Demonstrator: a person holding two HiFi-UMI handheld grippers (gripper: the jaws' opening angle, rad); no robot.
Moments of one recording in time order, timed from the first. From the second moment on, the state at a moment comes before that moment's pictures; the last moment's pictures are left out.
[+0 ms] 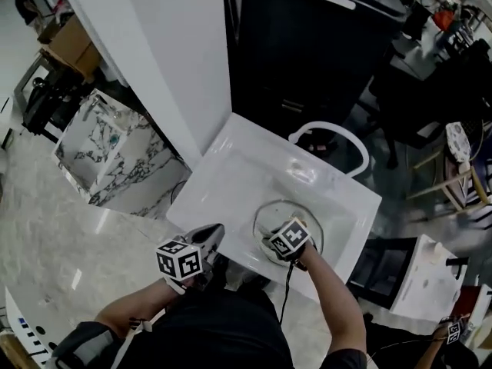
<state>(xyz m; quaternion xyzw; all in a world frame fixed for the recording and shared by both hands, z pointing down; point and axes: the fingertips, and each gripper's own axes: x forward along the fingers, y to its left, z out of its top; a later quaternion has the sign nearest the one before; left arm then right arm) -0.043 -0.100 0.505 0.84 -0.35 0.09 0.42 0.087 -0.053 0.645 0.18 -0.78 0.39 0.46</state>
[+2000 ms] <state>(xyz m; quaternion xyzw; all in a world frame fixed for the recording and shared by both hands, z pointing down) 0.091 -0.086 0.315 0.98 -0.18 0.03 0.07 0.197 -0.008 0.282 0.71 -0.70 0.01 -0.02</state>
